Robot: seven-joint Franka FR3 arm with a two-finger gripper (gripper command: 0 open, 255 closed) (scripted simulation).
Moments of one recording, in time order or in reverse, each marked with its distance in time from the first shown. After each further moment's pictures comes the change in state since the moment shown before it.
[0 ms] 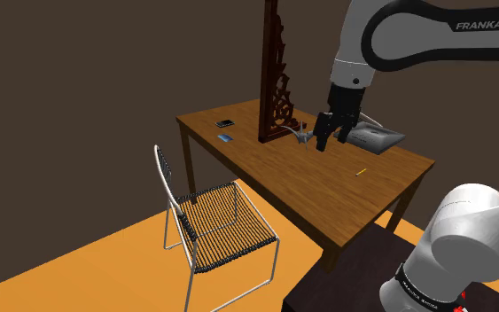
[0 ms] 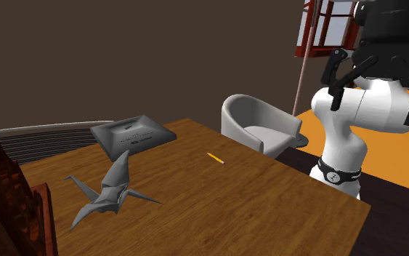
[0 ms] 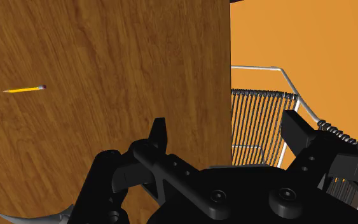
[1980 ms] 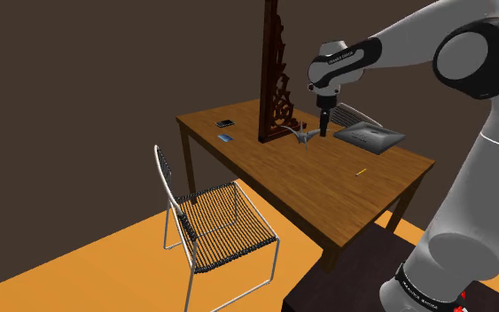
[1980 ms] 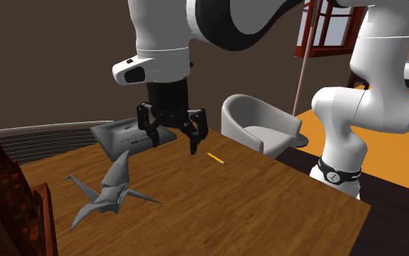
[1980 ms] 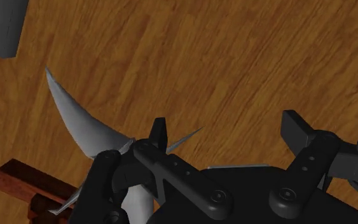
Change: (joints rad) arm -0.041 0.855 -0.484 0.502 -0.125 0.272 -1.077
